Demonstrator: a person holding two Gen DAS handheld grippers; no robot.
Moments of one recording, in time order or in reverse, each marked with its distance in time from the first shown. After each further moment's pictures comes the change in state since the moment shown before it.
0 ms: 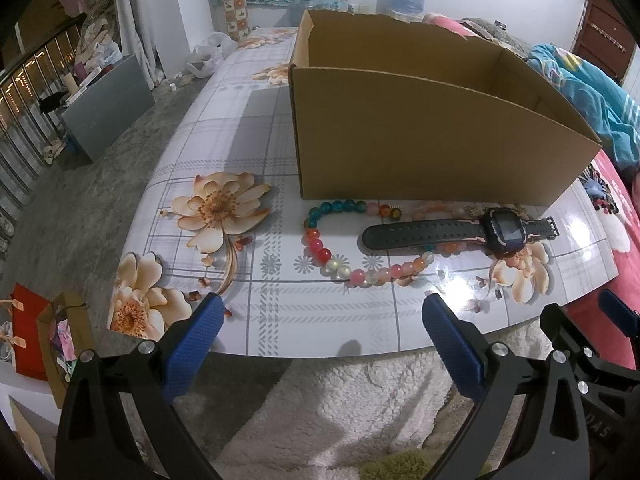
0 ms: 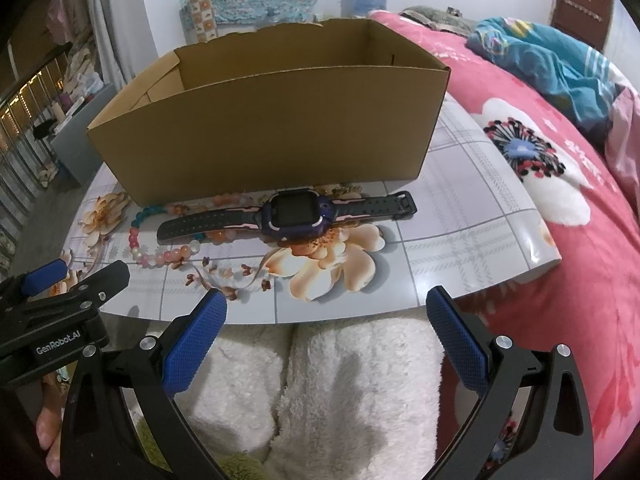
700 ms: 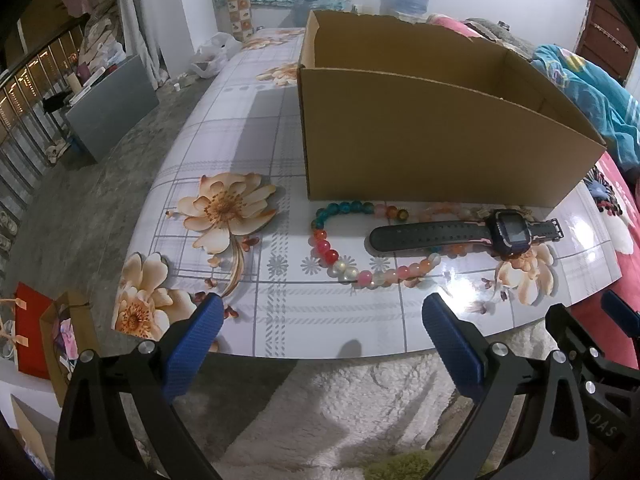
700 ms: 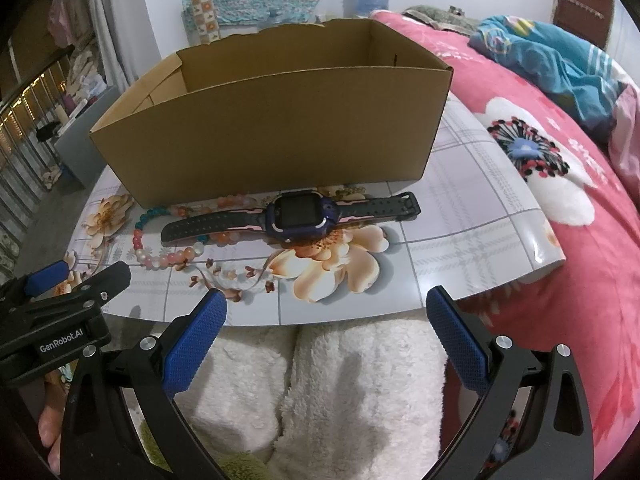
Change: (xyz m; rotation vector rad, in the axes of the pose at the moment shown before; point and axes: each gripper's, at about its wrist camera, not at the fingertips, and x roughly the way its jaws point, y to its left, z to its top) left arm -0.001 0.006 0.000 -0.008 -0.002 0.013; right arm 0.002 0.002 0.002 0.002 0.000 0.013
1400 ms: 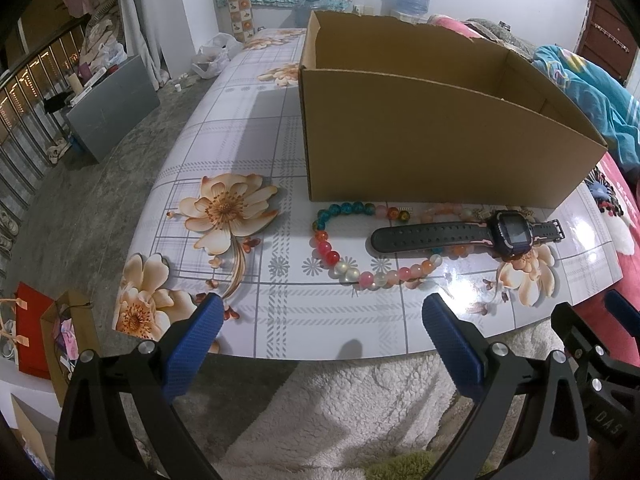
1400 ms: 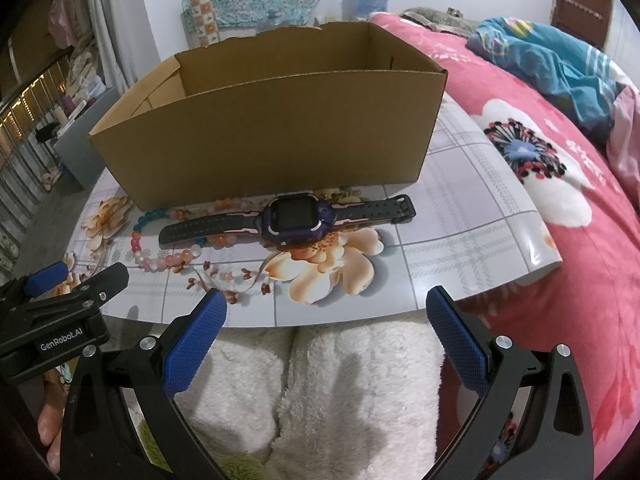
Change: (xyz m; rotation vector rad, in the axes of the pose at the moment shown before) left arm 0.001 0.000 0.001 0.001 -0.001 0.006; right arm -0.001 -0.004 0.000 0.004 -0.008 0.000
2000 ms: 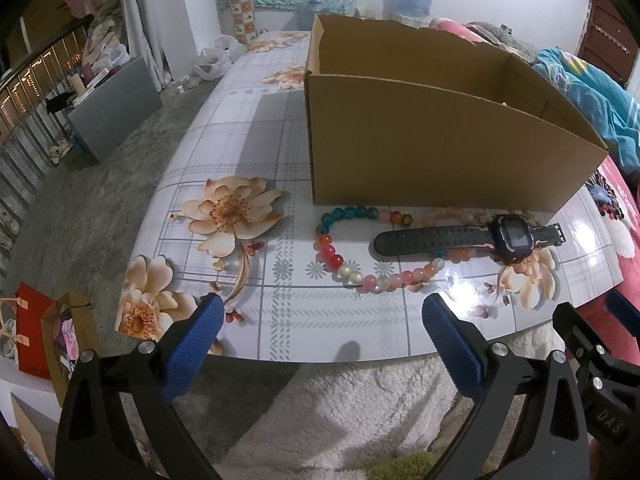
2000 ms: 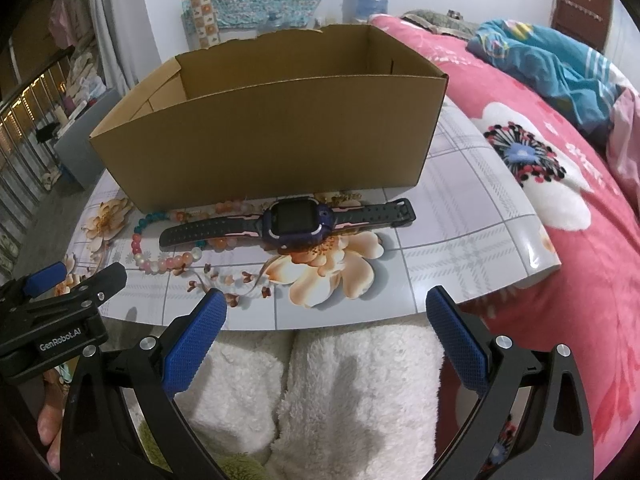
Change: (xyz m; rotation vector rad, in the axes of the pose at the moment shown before) left arm -0.002 0.001 0.002 -0.003 -0.010 0.008; right arm 0.000 0.002 0.001 -0.007 -0.006 -0.005
